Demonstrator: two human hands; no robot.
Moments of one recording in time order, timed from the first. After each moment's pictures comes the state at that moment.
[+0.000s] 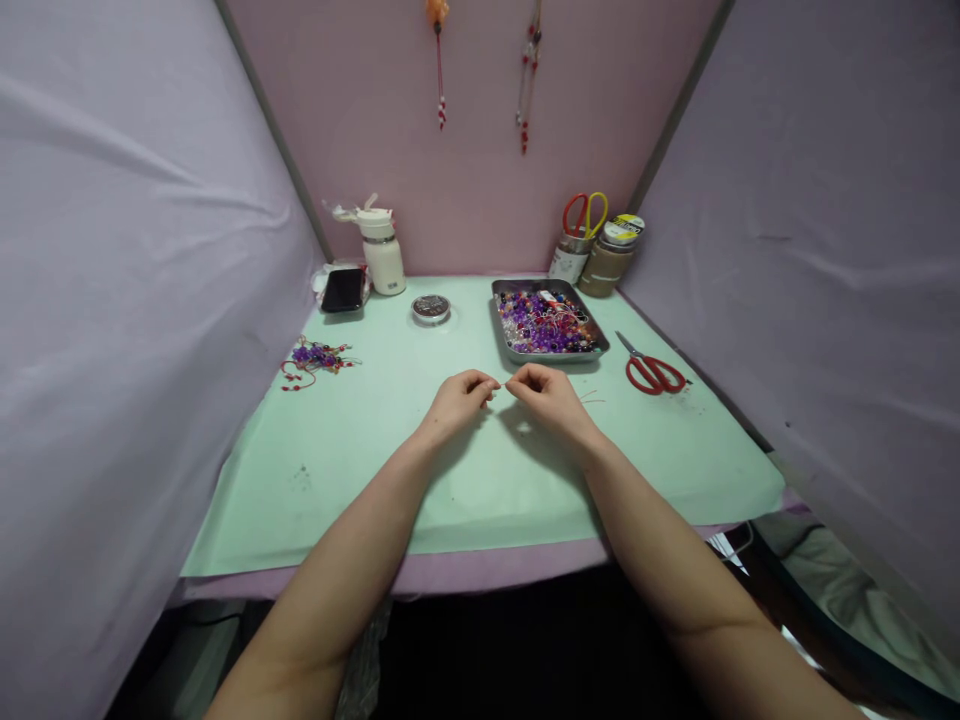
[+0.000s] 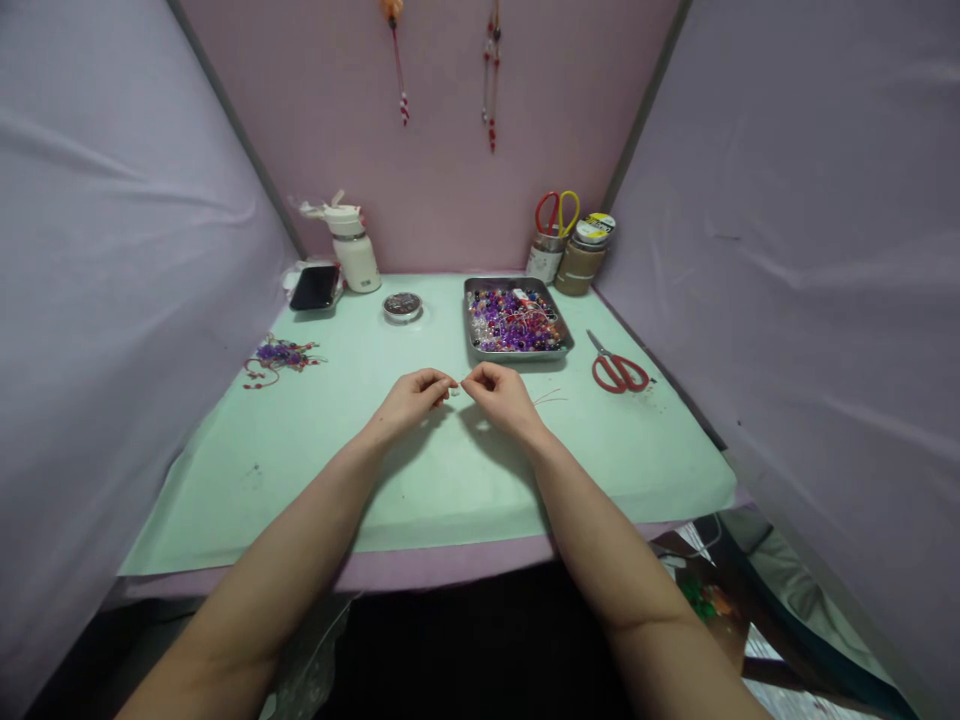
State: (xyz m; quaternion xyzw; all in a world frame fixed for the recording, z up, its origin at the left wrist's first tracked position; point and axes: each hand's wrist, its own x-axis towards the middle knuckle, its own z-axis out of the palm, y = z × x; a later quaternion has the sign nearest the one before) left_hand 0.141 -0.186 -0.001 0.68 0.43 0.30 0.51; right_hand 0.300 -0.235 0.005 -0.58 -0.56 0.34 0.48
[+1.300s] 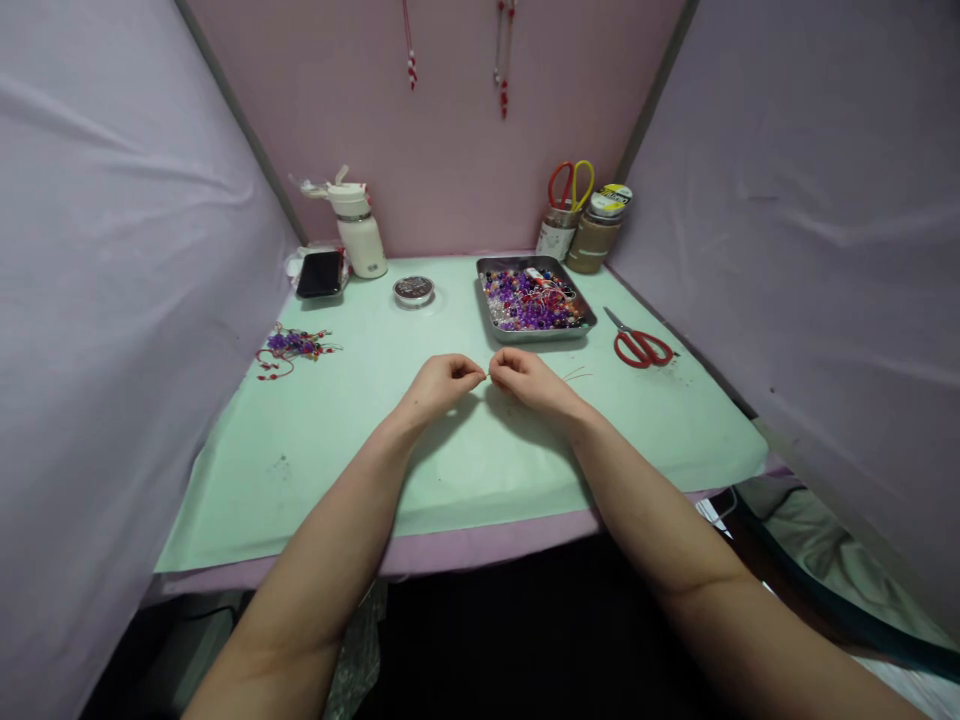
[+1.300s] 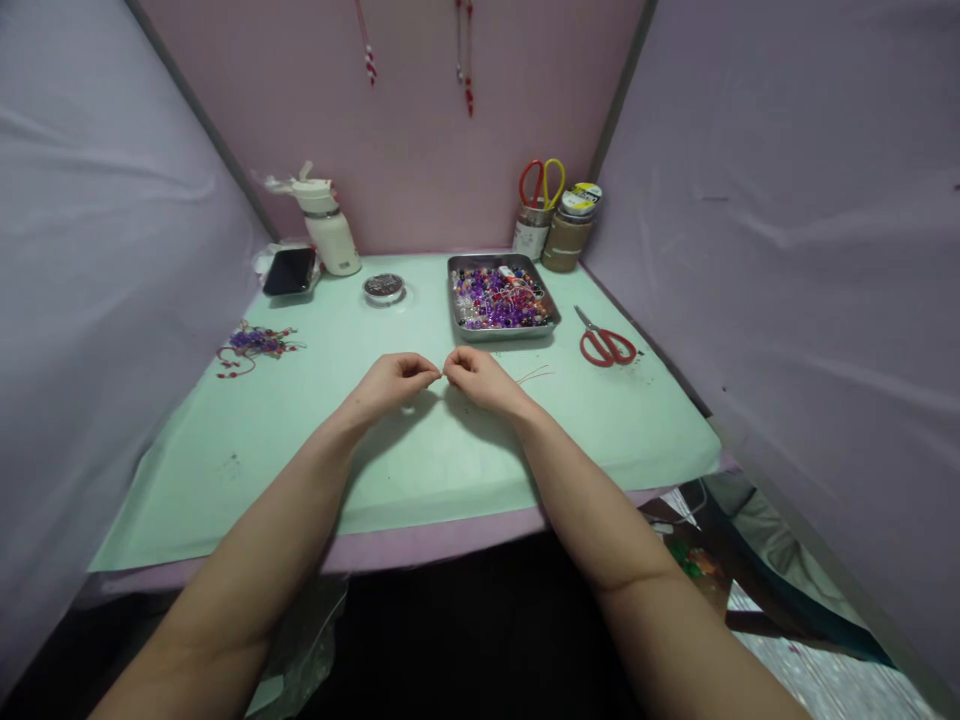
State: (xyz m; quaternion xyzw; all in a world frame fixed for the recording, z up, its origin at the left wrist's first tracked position) left_hand 0.136 -0.189 0.006 0.75 0.43 0.24 0.44; right_hand 0.302 -0.233 -0.003 -0.55 -0.59 0.44 0.41
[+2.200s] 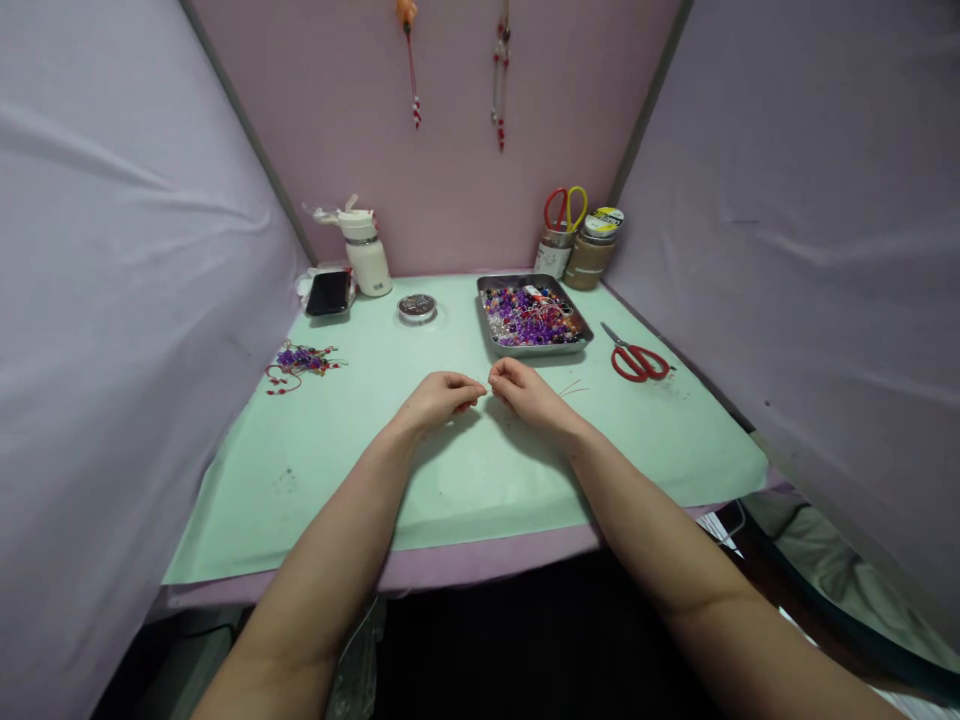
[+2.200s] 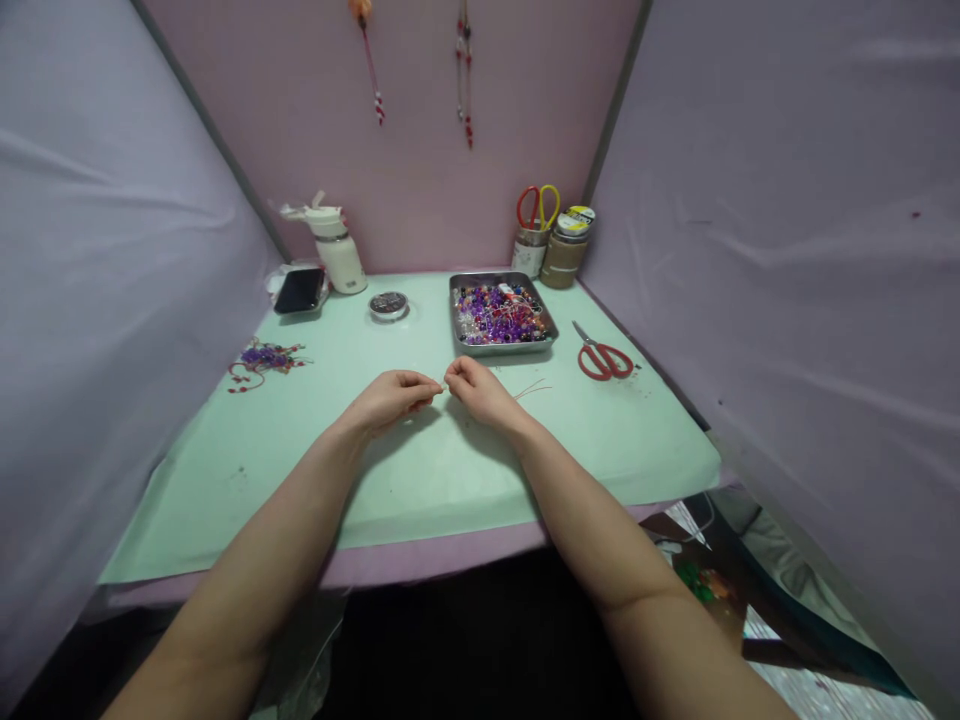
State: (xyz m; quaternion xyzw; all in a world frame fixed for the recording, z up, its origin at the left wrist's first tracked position) left_hand 0.133 -0.187 0.007 0.64 0.44 0.22 0.59; right_hand 0.299 -0.232 -0.004 -0.53 -0.60 0.41 0.44
